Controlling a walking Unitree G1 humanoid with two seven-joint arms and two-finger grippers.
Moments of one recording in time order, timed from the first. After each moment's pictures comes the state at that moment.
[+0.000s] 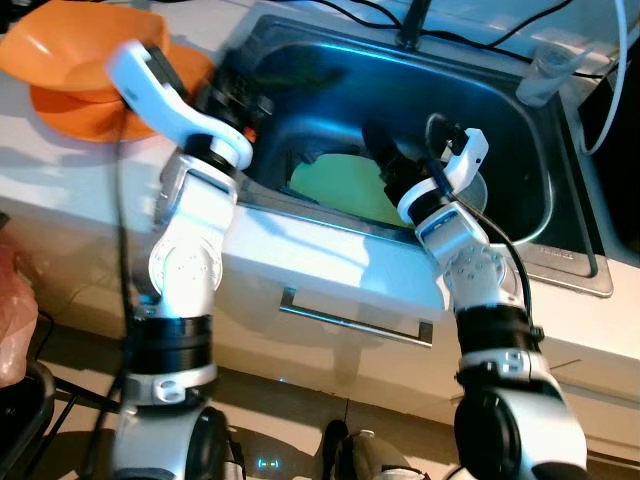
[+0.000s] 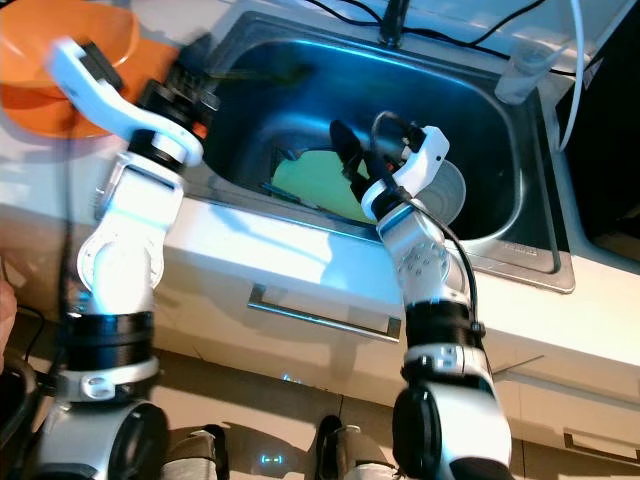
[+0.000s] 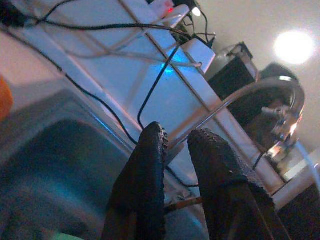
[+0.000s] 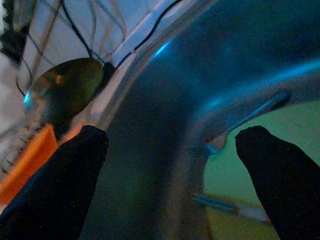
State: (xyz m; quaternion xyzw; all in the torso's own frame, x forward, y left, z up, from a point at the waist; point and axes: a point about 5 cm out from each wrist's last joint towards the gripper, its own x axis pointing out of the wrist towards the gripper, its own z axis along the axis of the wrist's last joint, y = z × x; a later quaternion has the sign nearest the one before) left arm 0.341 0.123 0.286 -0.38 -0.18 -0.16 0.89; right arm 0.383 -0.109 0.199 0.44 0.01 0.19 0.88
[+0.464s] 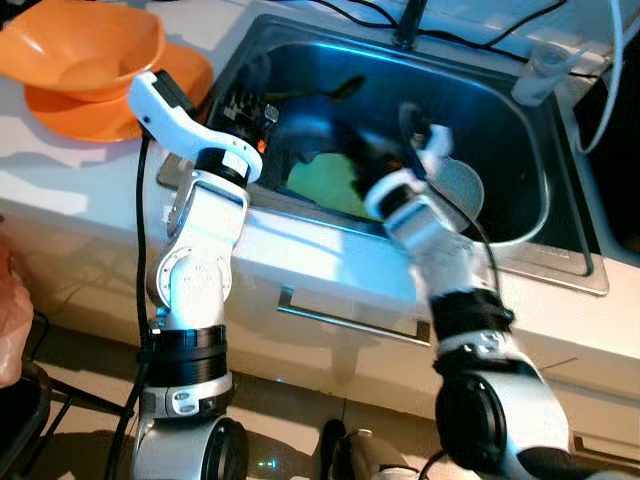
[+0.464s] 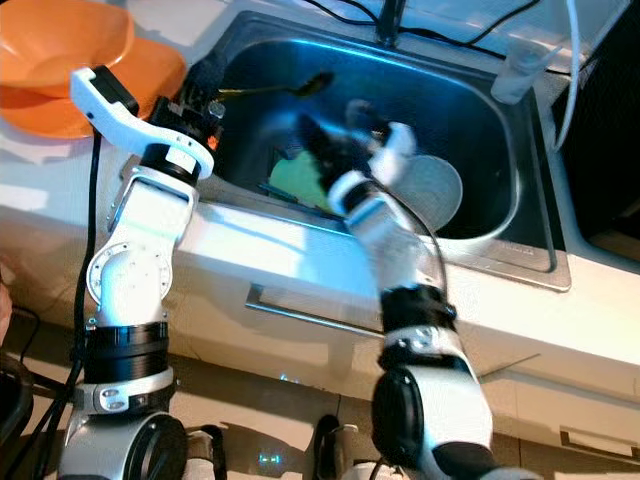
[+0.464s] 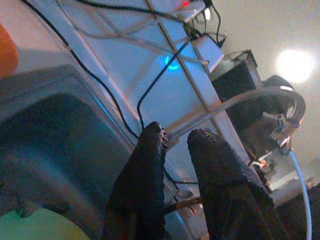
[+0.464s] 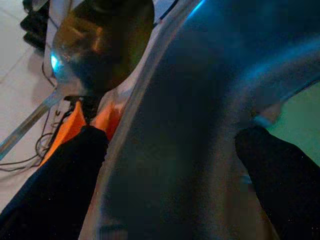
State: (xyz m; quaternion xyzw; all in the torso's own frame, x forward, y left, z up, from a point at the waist) left arm 0.336 0.116 0.278 -0.43 -0.15 -0.16 0.87; right arm 0.387 -0.065 0.206 0.45 0.03 0.25 0.85
